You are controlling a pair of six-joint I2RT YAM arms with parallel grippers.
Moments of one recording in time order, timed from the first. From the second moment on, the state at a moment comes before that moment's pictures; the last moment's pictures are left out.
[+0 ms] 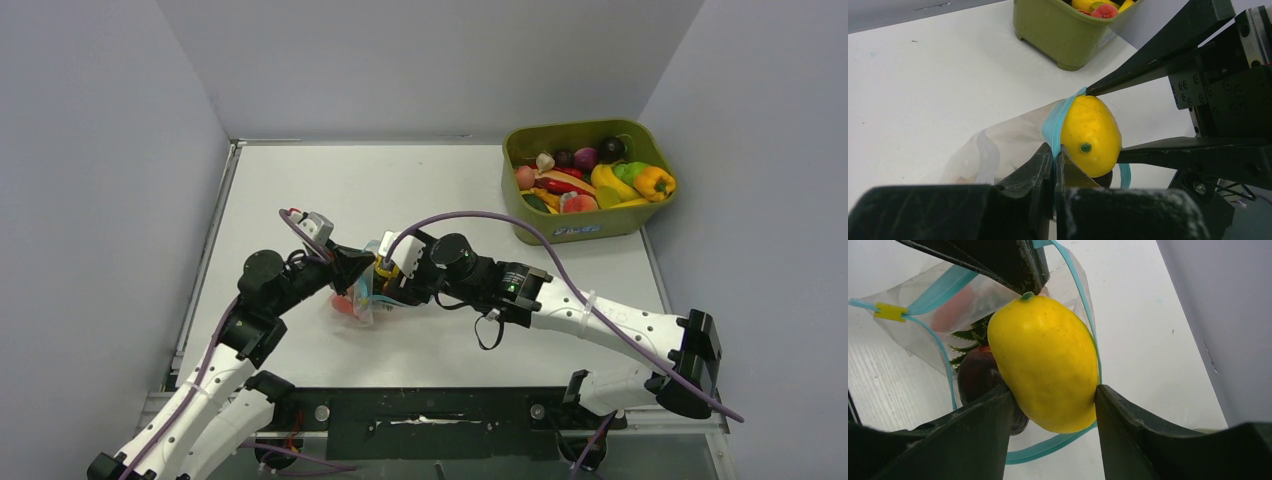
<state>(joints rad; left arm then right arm) -0.47 0.69 0.58 0.05 0.39 -0.29 1.08 1.31 1.13 -0.30 0.14 -0.40</state>
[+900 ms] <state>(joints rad) -0.47 0.69 0.57 0.08 0.45 -0.32 1.07 1.31 1.00 -0.12 0.14 -0.37</state>
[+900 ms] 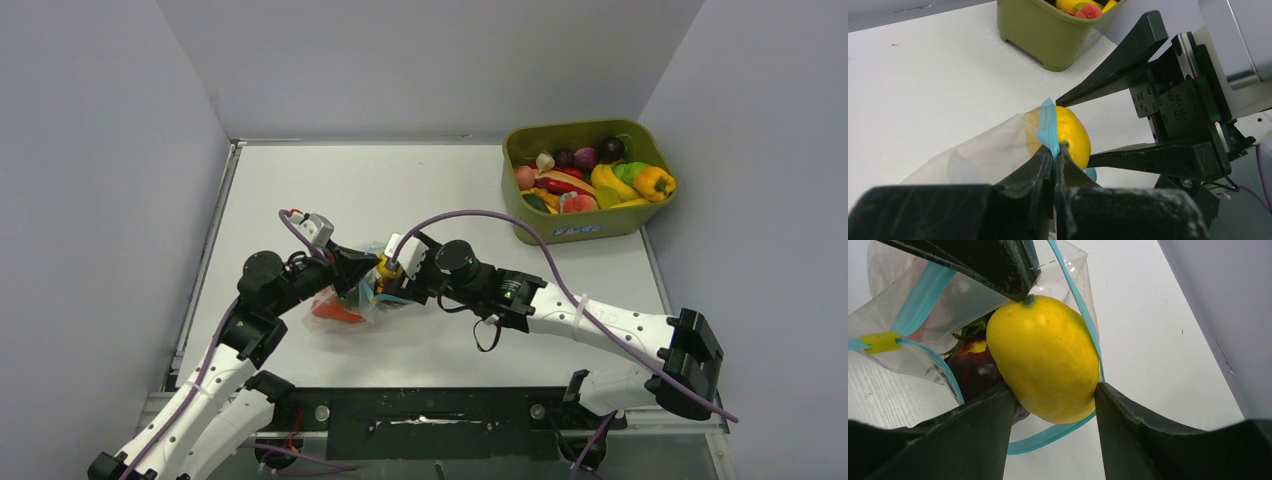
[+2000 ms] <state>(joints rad) -0.47 0.69 0.55 0.16 0.50 -0.37 0.92 1.06 0.59 0.55 -0.16 -0.07</state>
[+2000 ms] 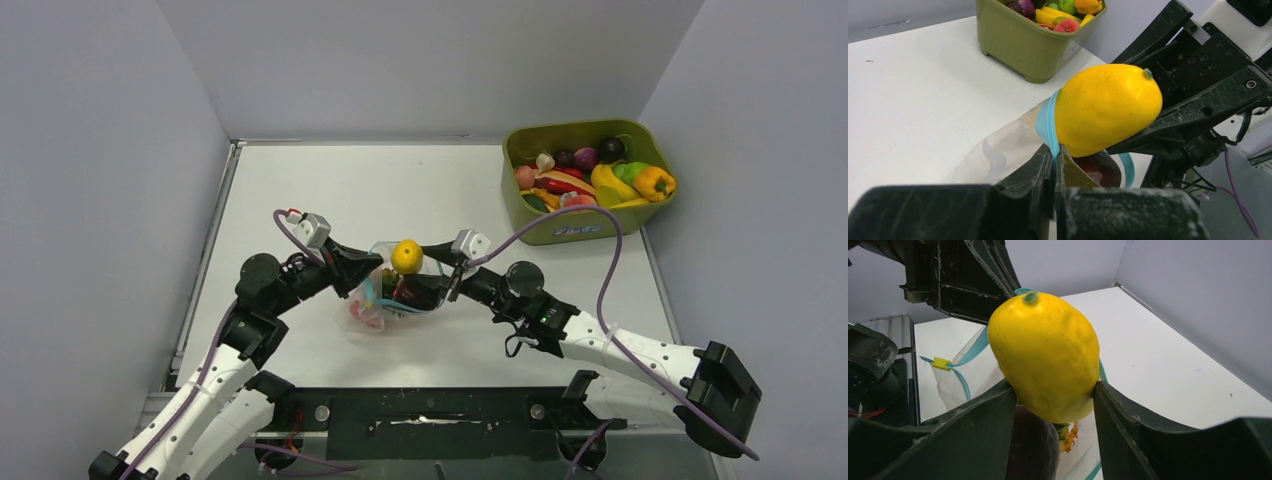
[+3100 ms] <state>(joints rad) -0.47 0.69 0.52 0.29 0.53 -0.49 0.90 1.01 0.68 0.33 -0.16 -0.13</state>
